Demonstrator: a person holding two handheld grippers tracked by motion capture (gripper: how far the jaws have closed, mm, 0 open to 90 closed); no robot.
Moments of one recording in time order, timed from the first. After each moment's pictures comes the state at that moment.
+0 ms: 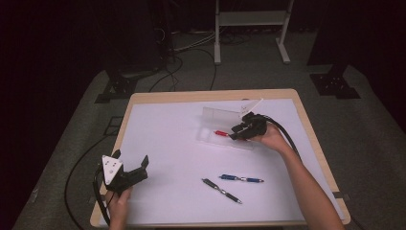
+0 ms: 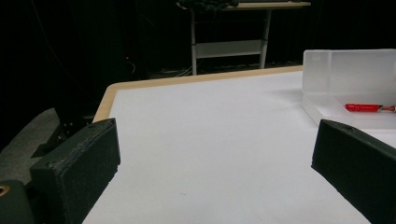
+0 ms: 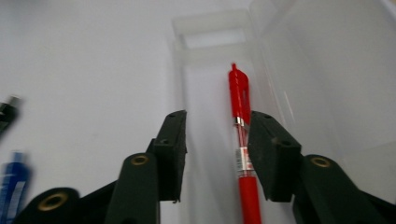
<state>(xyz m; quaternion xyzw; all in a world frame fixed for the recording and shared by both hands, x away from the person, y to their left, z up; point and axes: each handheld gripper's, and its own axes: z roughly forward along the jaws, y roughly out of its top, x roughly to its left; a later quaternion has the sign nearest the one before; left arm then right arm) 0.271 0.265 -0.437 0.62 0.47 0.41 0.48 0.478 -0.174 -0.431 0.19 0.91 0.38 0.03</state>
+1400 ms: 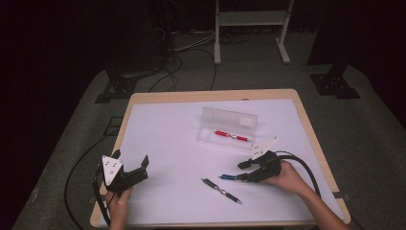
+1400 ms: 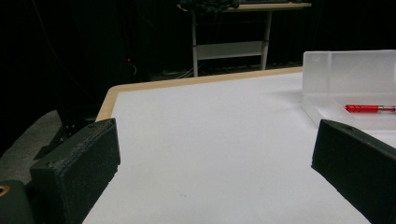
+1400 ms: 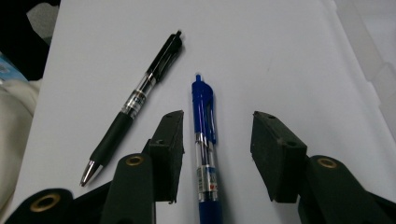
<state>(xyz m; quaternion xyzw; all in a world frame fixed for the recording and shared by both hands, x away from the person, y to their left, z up) 0.269 0.264 -0.436 0.62 0.47 0.41 0.48 0.346 -0.190 -0.451 0.13 0.91 0.40 0.00</state>
